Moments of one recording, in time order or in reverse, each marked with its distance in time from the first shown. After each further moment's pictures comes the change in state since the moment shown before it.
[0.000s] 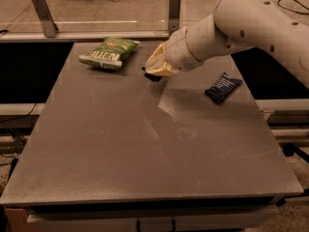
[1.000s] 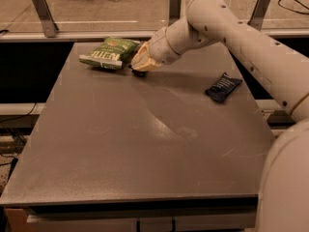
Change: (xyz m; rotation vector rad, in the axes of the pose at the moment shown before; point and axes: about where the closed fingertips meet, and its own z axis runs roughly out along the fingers) arm 0.016 -0.046 0.088 -0.096 -0.092 -0.086
